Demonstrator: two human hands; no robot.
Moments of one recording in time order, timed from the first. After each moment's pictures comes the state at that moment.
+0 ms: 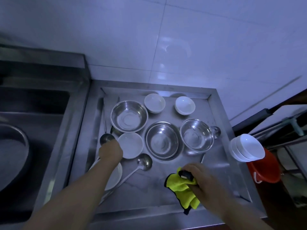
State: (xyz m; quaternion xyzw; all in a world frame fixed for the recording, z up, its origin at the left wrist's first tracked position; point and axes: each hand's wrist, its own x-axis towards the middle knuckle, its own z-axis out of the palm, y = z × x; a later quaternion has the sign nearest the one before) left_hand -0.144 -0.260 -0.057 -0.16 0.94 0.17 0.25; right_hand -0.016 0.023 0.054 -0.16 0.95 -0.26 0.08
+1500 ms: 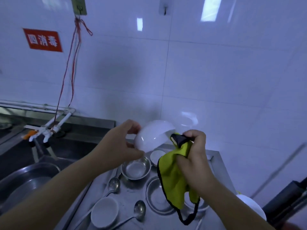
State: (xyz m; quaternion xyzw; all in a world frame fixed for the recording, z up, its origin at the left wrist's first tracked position) left_hand -0.033 -0.192 0.282 0.13 0.87 0.45 -0.13; right_hand -0.050 0.031 0.239 -0.23 0.79 -0.54 -0.18
